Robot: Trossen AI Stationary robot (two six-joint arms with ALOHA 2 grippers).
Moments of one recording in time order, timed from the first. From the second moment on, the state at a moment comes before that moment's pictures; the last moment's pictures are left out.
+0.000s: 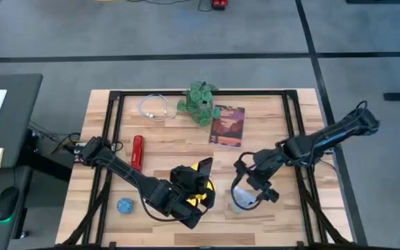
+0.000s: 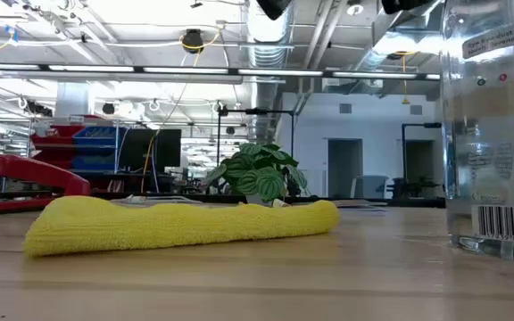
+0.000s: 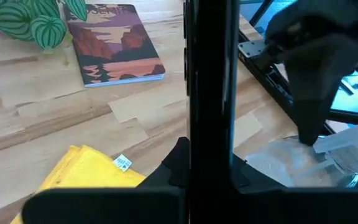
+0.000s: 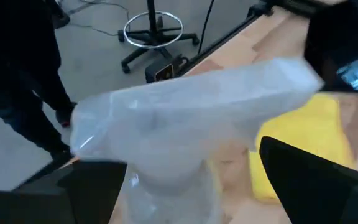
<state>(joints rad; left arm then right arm) -0.55 1.96 1.84 -0.97 -0.94 -1.49 0.36 1.23 0.91 -0.27 -0.34 -0.21</state>
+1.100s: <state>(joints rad) -0.51 1.92 1.84 -1.01 -0.85 -1.44 0.50 1.23 0.91 -0.29 -0.11 0.12</state>
